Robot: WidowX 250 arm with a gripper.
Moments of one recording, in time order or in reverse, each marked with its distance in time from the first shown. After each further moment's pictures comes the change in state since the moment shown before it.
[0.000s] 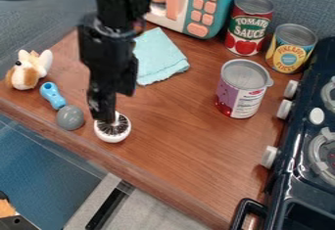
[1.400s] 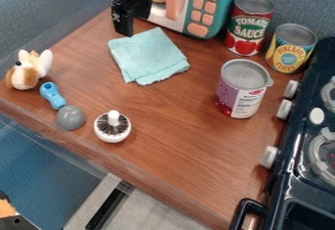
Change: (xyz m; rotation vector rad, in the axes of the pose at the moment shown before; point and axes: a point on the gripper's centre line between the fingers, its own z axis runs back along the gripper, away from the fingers) arm 0.057 -0.159 0.015 -0.140 -0.051 -0.051
